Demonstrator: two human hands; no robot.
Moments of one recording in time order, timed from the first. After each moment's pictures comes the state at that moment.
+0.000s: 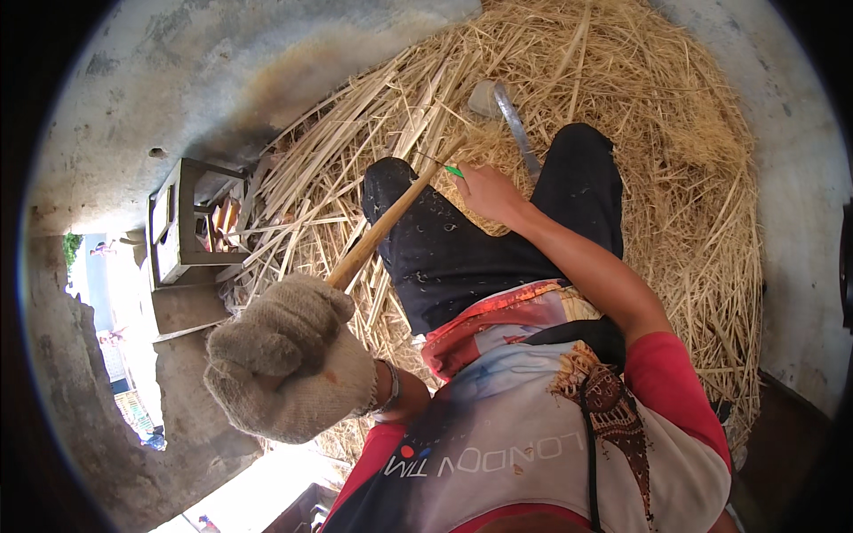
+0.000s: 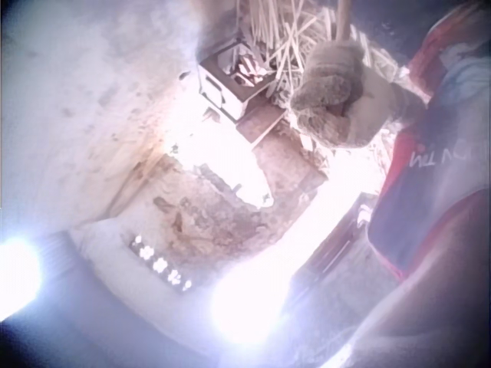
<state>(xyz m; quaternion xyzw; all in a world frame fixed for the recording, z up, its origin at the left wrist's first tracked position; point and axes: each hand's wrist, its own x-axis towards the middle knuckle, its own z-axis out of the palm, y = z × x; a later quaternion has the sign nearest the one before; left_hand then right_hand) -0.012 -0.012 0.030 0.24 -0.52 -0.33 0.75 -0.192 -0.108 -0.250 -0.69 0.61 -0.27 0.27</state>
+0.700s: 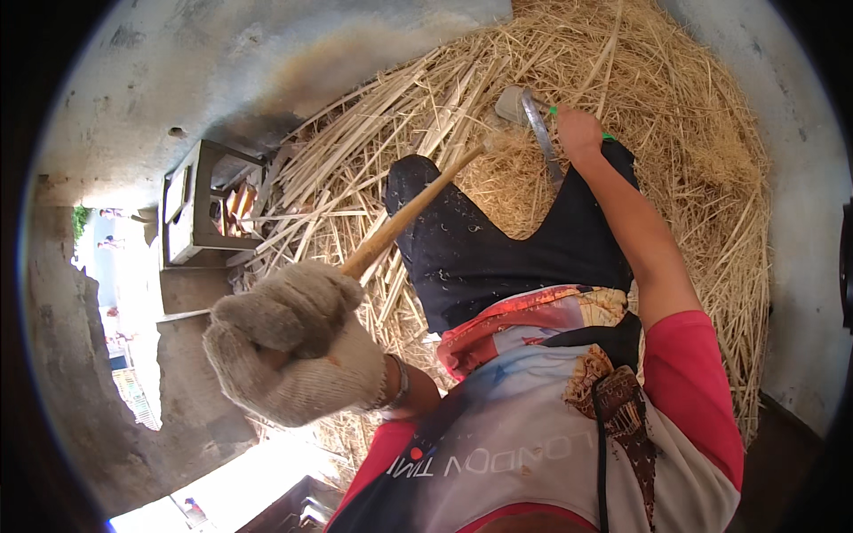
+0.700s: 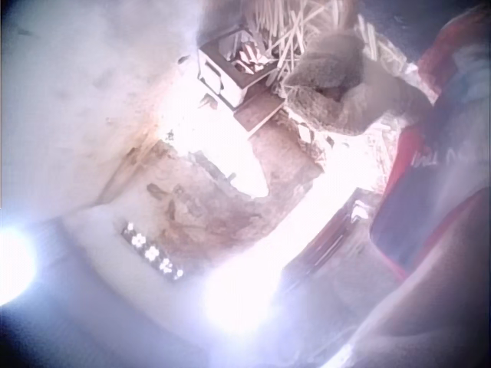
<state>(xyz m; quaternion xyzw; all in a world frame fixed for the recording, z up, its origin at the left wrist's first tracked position) -0.006 -0.015 0.044 0.27 -0.50 -0.30 0.77 -0.315 -0.192 -0.267 -0.63 0.77 0.02 0.00</state>
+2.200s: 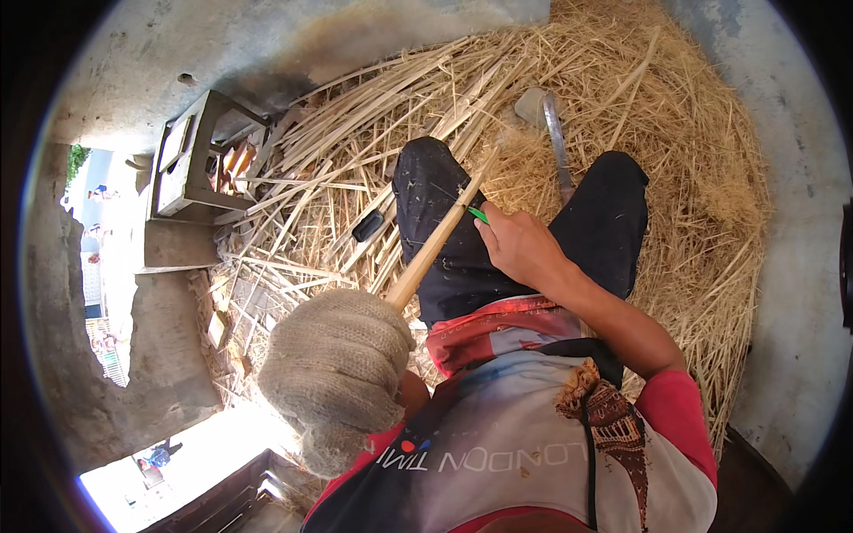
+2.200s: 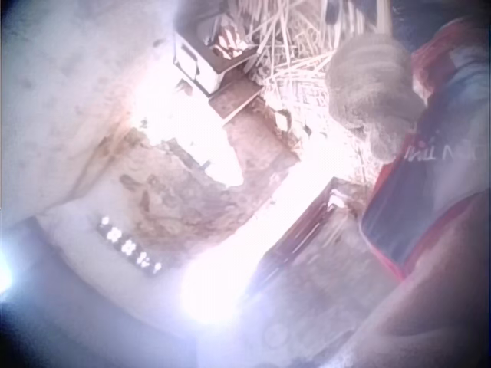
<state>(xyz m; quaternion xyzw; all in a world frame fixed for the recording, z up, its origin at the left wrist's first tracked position) 0.036 0.000 0.031 0.16 -0.68 -0.37 0.61 -0.159 -0.032 -0.137 -0.74 0.56 -0.22 0.30</state>
